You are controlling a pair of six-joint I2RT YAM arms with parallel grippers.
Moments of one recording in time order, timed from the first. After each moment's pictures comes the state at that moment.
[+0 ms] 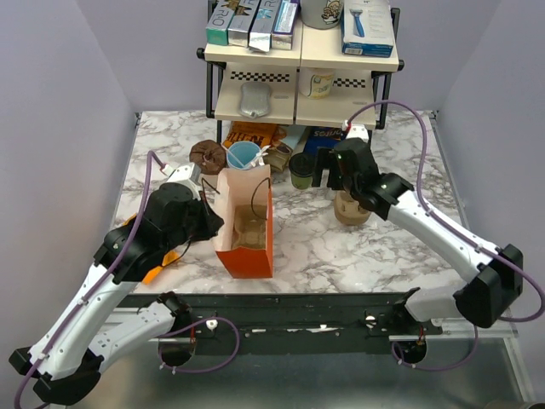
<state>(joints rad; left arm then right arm) -0.65 0.78 1.14 -0.97 -0.12 -0.65 0.65 1.33 1.18 -0.44 0.39 0.44</state>
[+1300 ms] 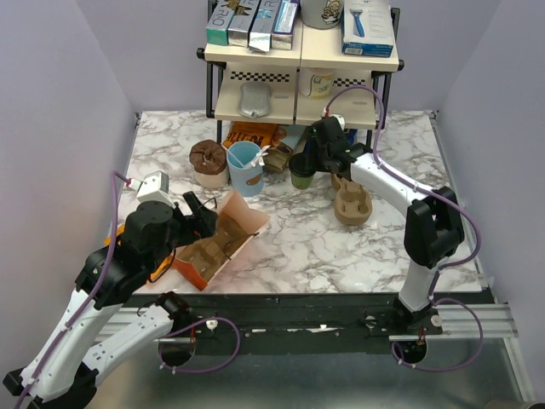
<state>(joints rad) -0.65 0.62 1.08 -0.98 -0.35 -0.72 0.52 1.84 1.49 -0.43 0.28 0.46</state>
